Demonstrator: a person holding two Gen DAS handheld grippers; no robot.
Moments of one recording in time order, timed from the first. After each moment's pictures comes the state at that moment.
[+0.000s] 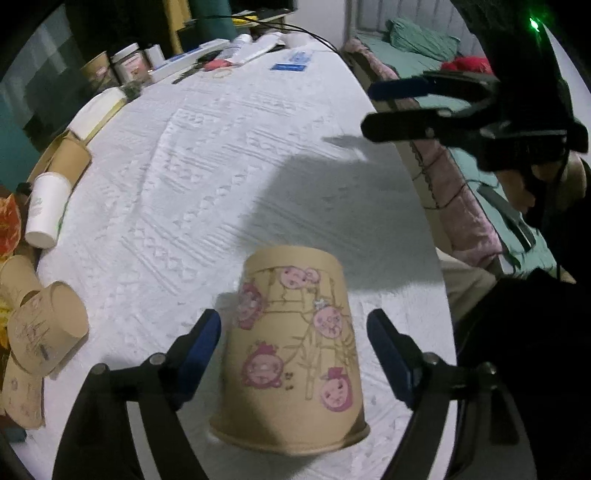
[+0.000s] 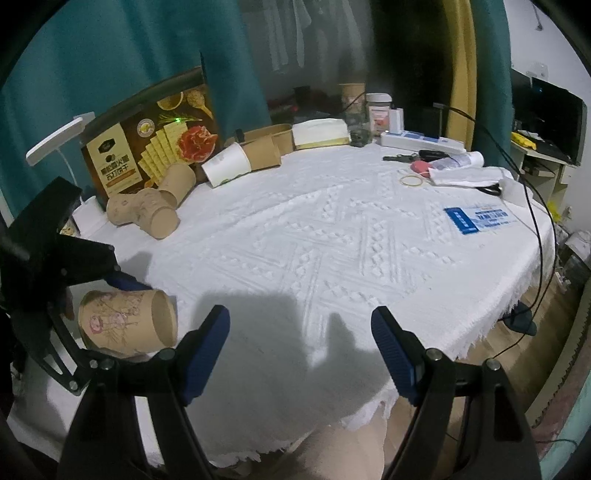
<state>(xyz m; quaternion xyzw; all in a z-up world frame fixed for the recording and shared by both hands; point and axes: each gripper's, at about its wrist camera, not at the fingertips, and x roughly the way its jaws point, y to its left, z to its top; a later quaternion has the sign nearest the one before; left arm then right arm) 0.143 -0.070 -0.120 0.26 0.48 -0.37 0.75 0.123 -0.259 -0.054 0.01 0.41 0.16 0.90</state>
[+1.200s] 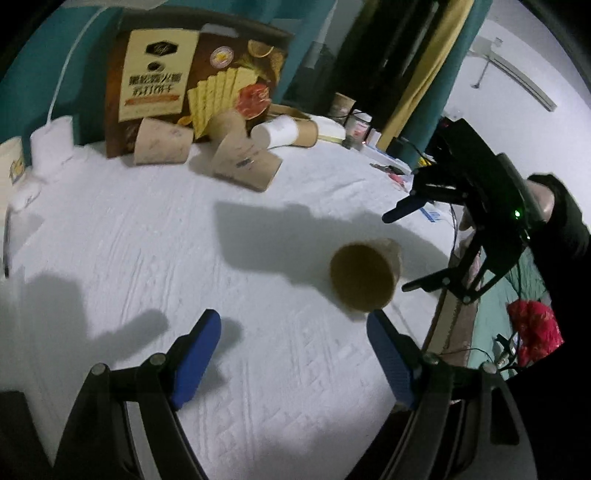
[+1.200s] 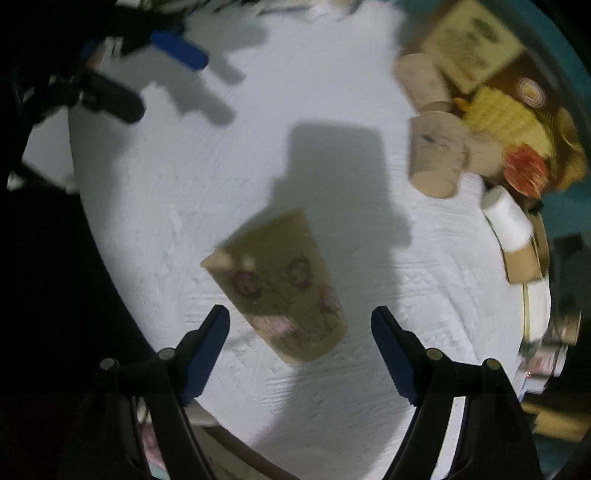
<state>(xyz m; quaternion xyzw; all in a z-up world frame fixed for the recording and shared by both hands) 0.016 0.109 -0.082 -0.13 0.41 -0.13 0.90 0.110 -0.061 -0.044 -0.53 0.42 0.50 0.54</state>
